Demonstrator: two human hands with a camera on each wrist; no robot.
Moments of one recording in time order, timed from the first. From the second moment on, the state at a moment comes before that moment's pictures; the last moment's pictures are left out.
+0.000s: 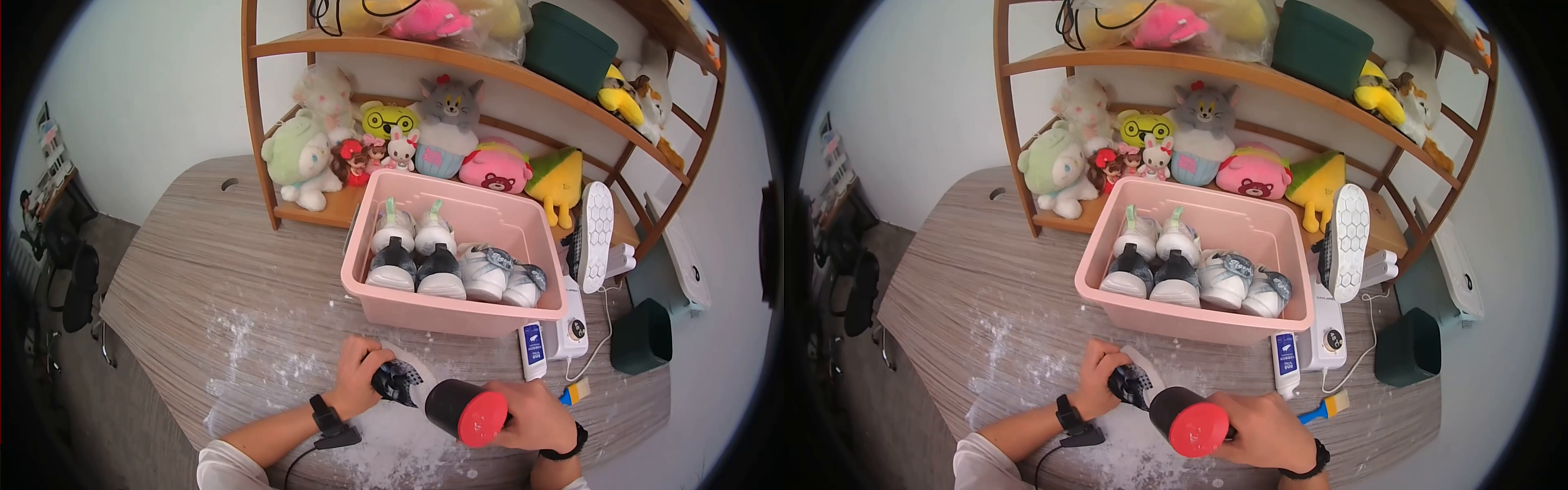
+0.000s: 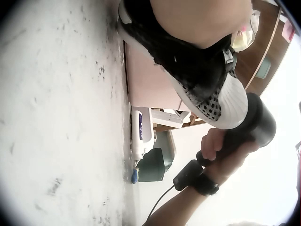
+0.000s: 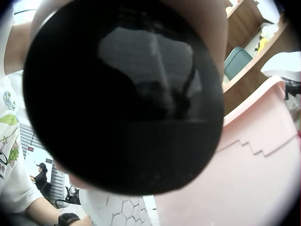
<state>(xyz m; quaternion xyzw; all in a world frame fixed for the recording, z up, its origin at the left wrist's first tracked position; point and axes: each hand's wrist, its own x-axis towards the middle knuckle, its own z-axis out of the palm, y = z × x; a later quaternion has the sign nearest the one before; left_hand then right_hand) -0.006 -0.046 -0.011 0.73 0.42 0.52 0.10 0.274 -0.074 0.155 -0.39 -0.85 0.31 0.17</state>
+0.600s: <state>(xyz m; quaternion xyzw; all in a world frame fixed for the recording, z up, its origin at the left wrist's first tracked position) 0.002 -0.037 -0.019 0.65 0.51 0.50 0.26 0.265 -0.048 0.128 -0.37 -0.87 0.32 0.02</state>
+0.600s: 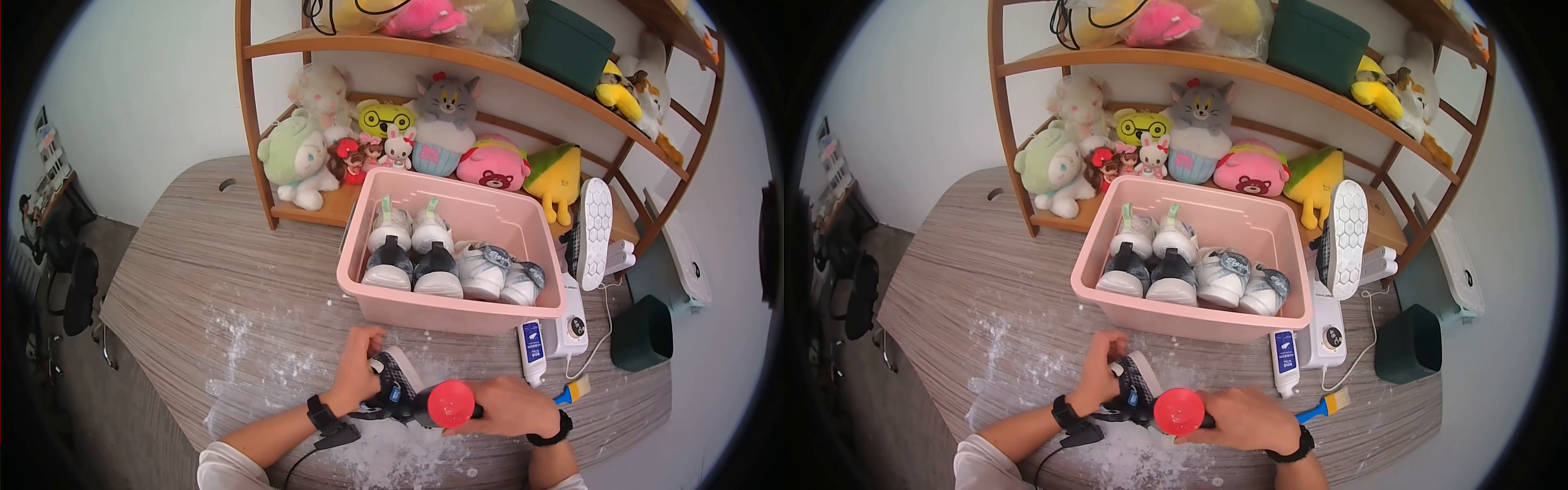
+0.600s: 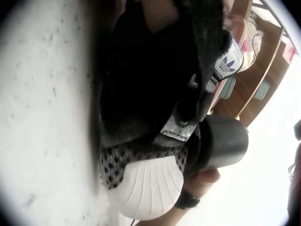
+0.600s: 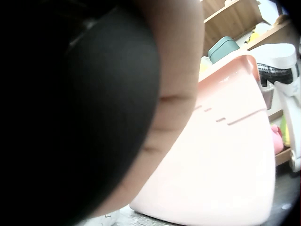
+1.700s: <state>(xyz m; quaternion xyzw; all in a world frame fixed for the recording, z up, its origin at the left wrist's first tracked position) -0.003 -0.041 -0.004 0.68 0.47 0.39 0.41 0.256 -0.046 0.121 -0.52 -0.82 0.22 0.10</state>
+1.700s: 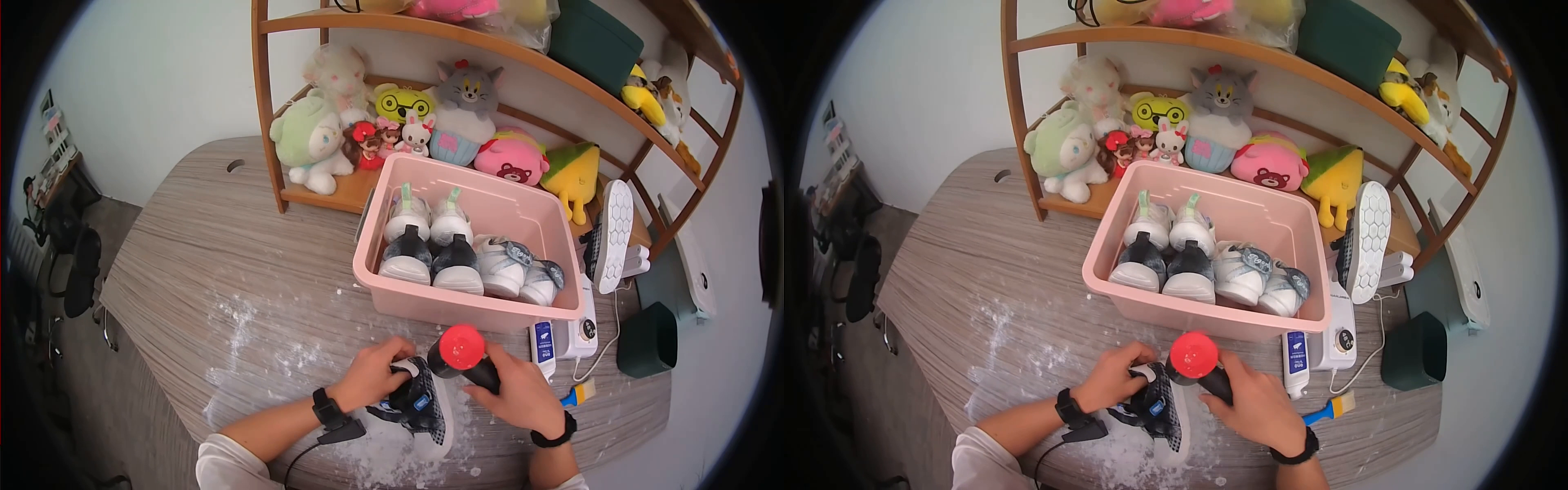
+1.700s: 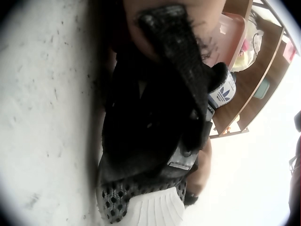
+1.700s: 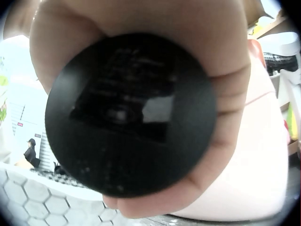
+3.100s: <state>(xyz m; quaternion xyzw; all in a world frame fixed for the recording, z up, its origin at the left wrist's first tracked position) -0.003 -0.047 -0.011 0.76 0.45 0.31 0.35 0.229 -0.058 0.086 -0.49 -0.84 0.19 0.17</state>
